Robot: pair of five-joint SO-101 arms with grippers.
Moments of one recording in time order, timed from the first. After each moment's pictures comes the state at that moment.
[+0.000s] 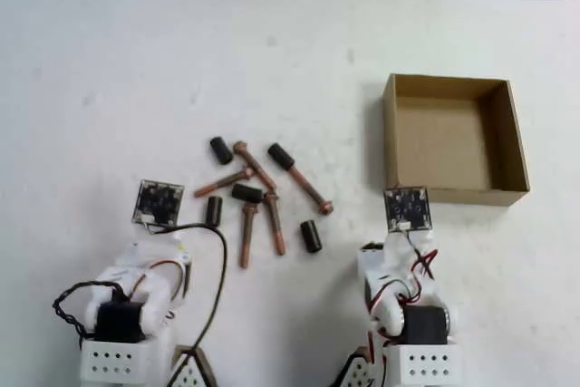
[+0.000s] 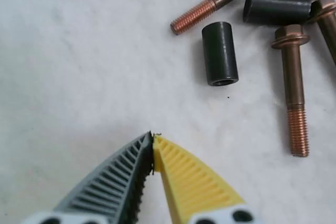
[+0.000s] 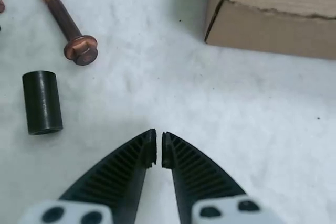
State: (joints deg) left arm -3.7 -104.0 97.1 73.3 -2.8; right arm -4.0 -102.8 96.4 69.5 5.9
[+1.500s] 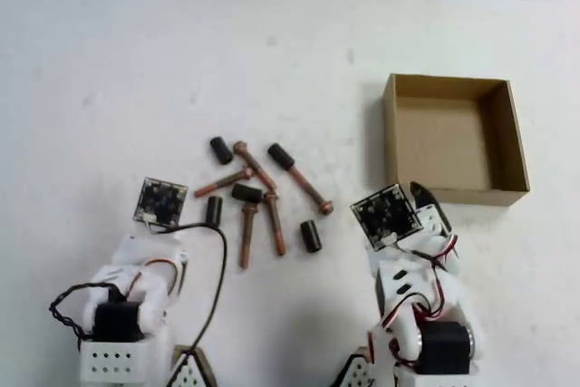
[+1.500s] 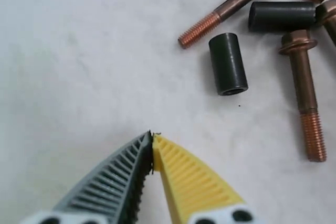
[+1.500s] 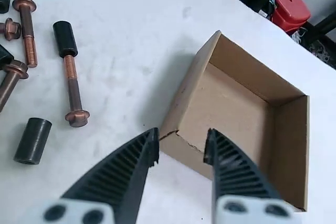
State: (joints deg) left arm -6.1 -104.0 97.1 70.3 -9.8; right arm -4.1 -98.7 72.6 66.7 32.9
